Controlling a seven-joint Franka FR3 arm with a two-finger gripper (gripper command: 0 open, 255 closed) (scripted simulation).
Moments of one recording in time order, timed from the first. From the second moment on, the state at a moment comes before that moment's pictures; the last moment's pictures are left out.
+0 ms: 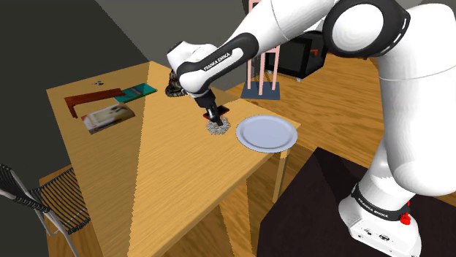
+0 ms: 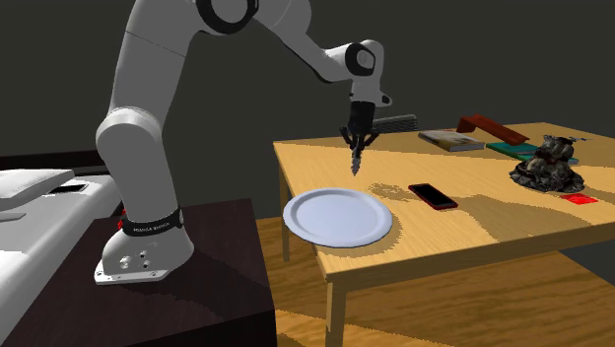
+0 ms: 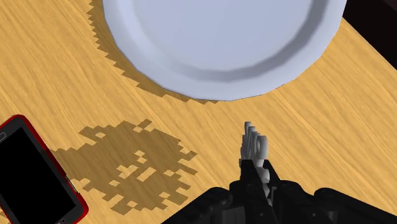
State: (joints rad) arm 0.17 0.44 0.09 -1.64 -0.26 1.78 -0.47
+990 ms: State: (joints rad) arm 0.12 0.25 0.07 -1.79 -0.26 1.75 -0.55
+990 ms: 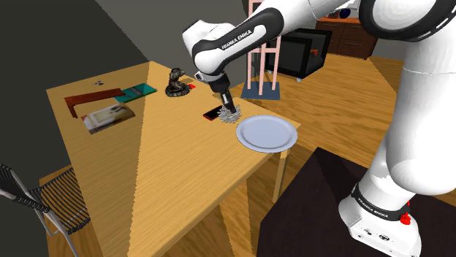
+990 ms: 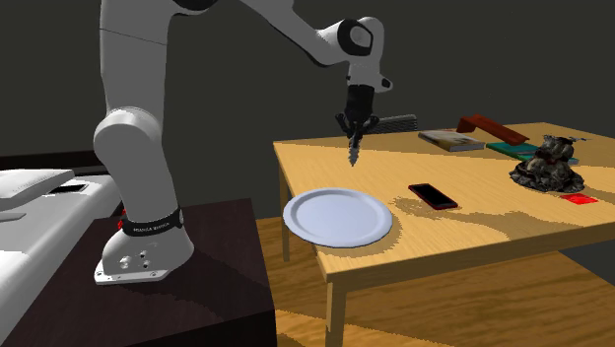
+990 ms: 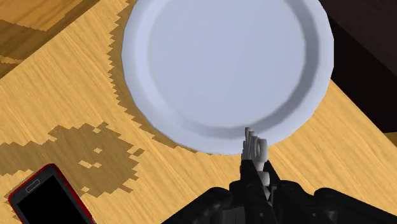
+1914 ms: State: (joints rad) arm 0.00 -0.07 -0.03 -2.19 -0.31 1.88 -0.72
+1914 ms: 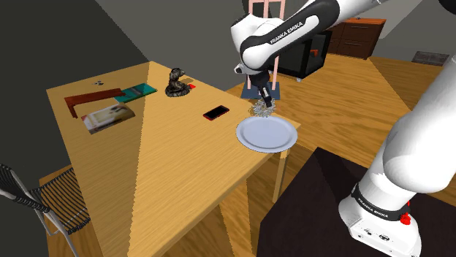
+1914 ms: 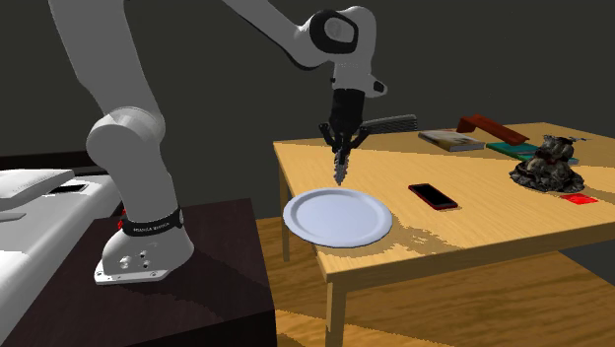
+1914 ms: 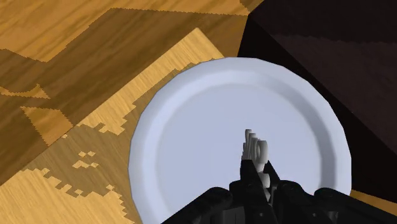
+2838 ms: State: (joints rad) arm 0.00 0.02 -0.04 -2.29 -0.33 2.06 -0.67
